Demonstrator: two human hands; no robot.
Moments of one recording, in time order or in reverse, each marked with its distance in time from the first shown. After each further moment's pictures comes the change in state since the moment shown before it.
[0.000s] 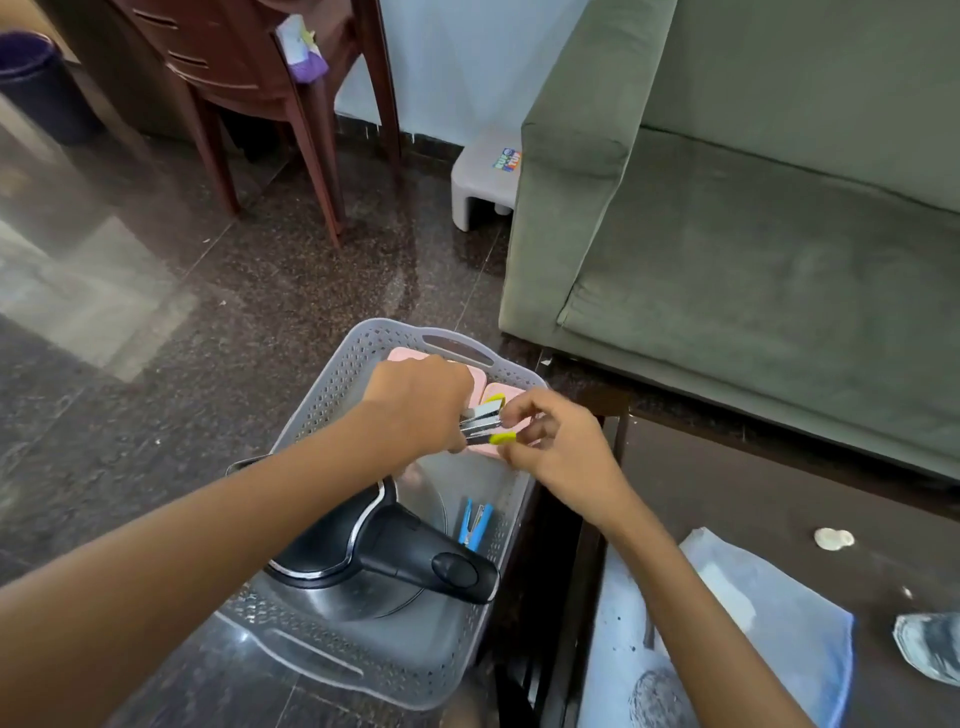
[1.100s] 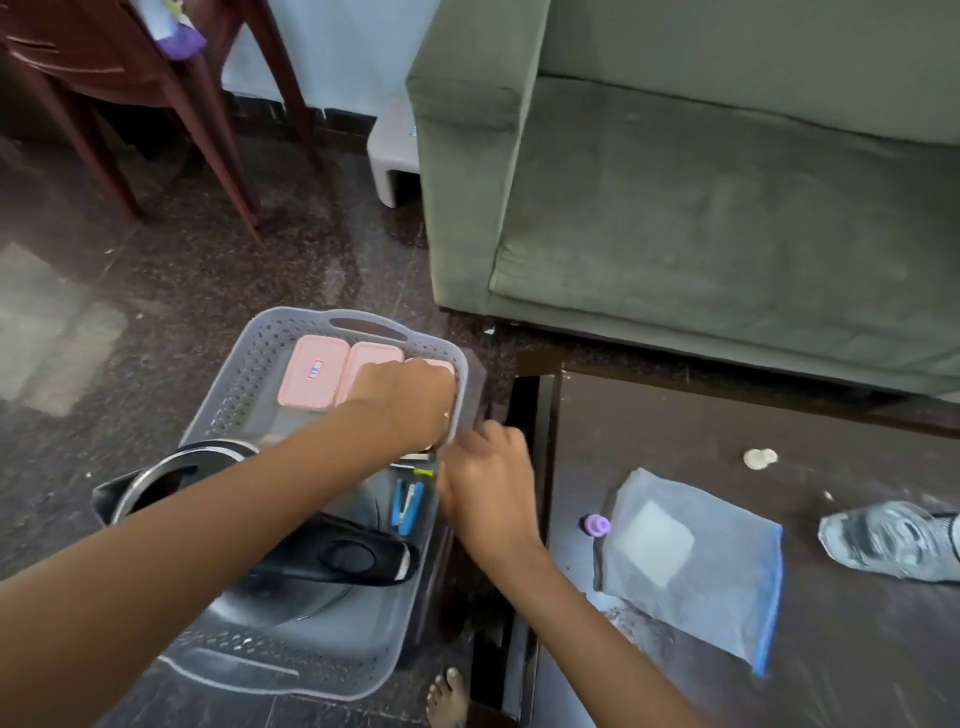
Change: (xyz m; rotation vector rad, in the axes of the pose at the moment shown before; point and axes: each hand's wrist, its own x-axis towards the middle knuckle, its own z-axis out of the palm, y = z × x) left_hand 0.025 0.065 0.021 0.107 -0.067 0.085; right_hand -0.039 0.050 0.028 -0.947 0.249 -0.128
